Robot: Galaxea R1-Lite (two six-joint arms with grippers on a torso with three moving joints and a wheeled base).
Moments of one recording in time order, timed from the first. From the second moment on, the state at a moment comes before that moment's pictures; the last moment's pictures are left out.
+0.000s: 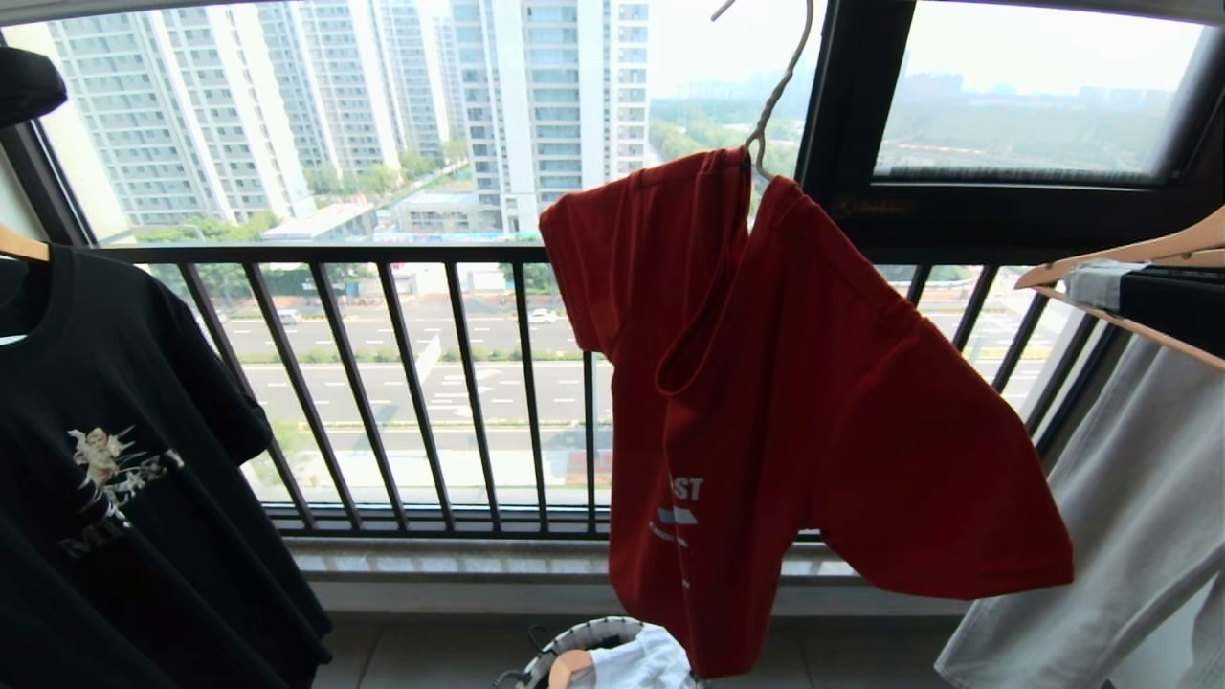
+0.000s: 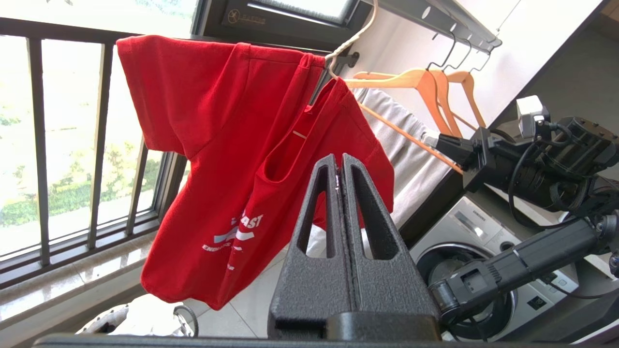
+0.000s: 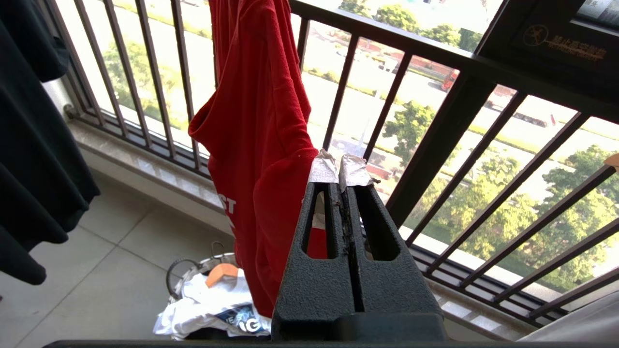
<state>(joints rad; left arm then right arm) 0.12 1.00 -1.16 -0.06 -0.99 -0.57 0.89 1.09 -1.09 0.10 -0.54 -0.06</state>
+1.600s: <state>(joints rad) 0.12 1.00 -1.16 -0.06 -0.99 -0.57 0.87 1.08 -1.08 0.10 -0.54 -0.08</state>
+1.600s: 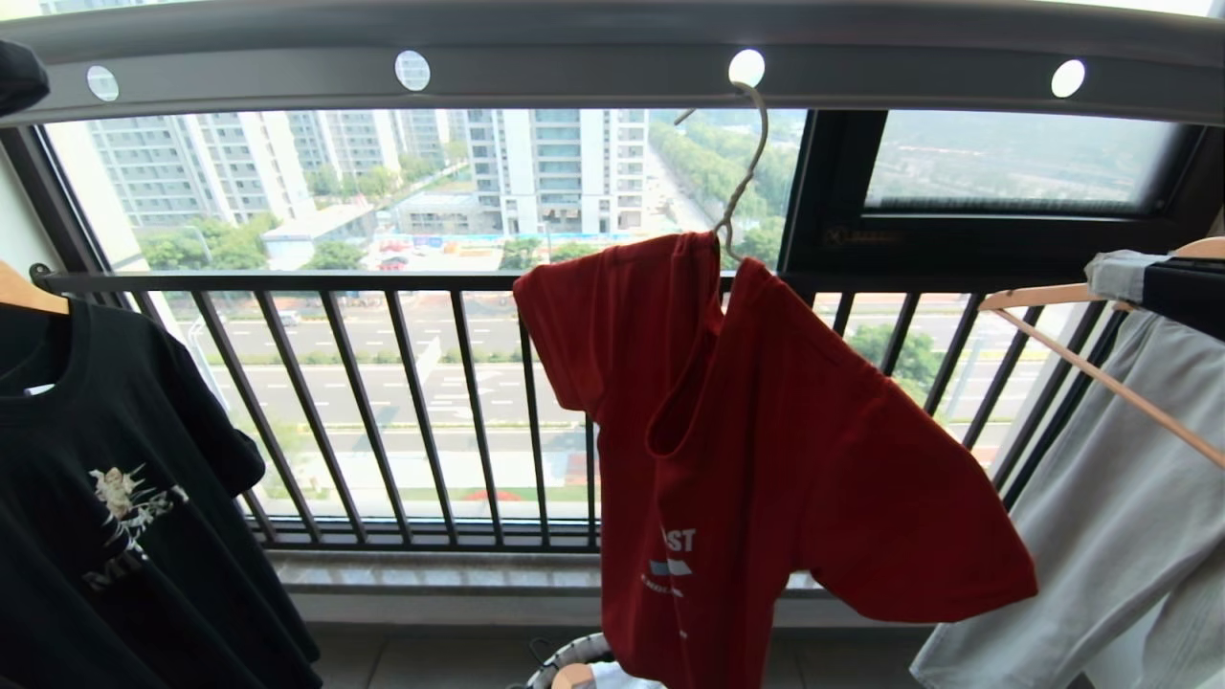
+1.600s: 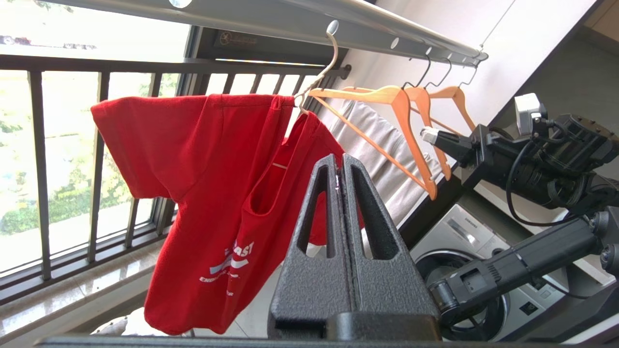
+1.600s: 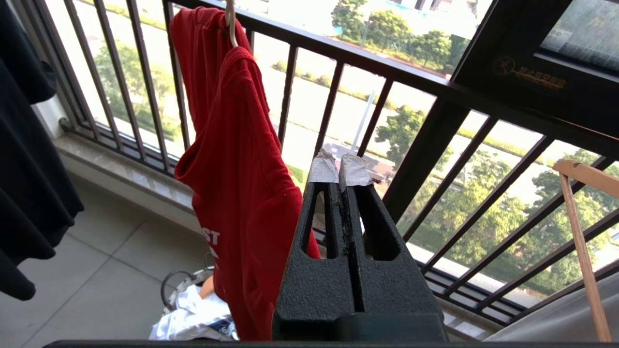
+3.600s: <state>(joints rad) 0.12 0.98 -1.15 -0.06 -0.99 -0.57 0.83 1.26 -1.16 0.02 -0.53 -0.18</state>
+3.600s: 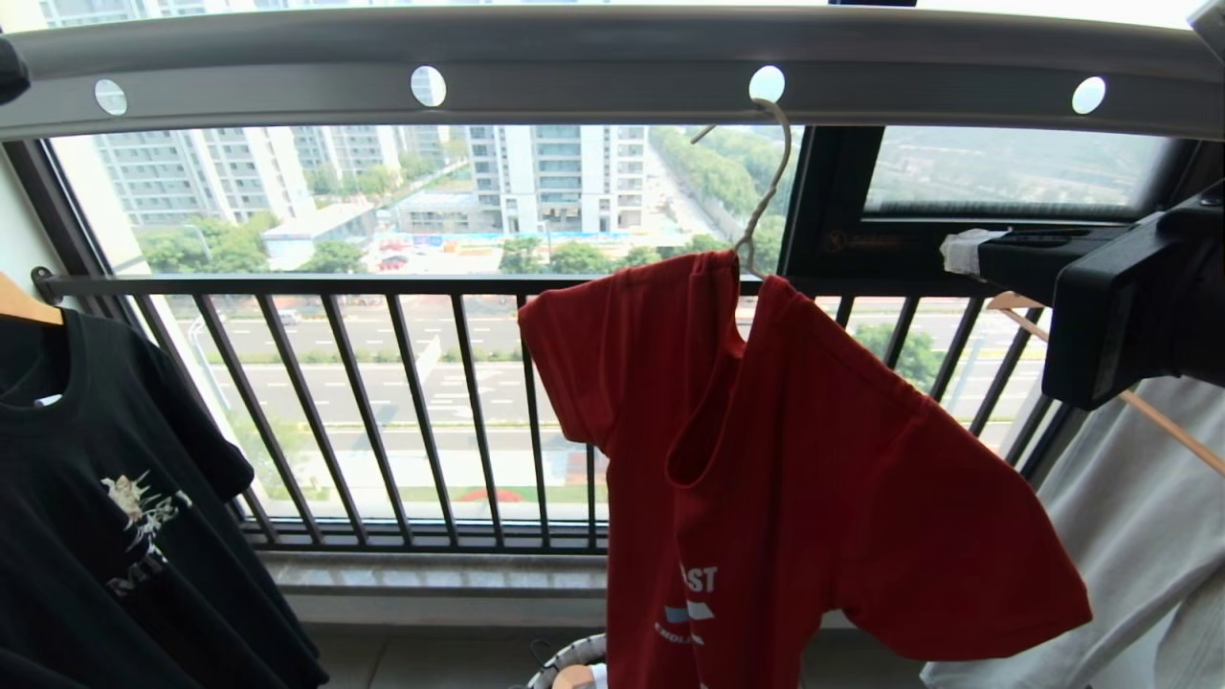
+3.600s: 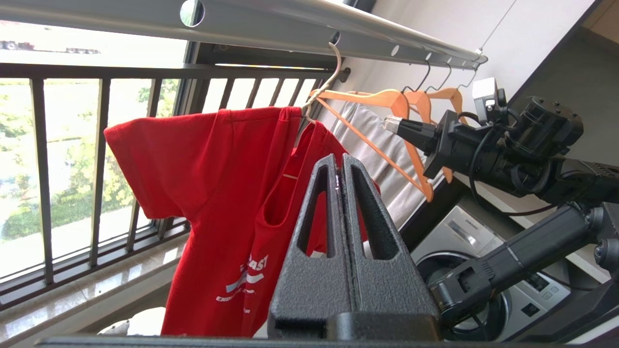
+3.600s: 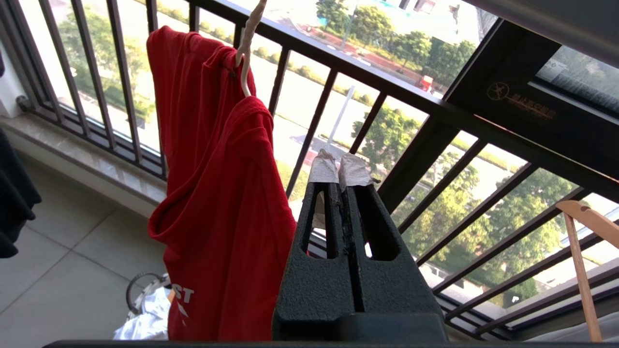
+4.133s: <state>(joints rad) 0.12 0.98 -1.15 -0.06 -0.99 -0.57 0.76 1.32 -1.15 0.07 -0.47 -0.18</state>
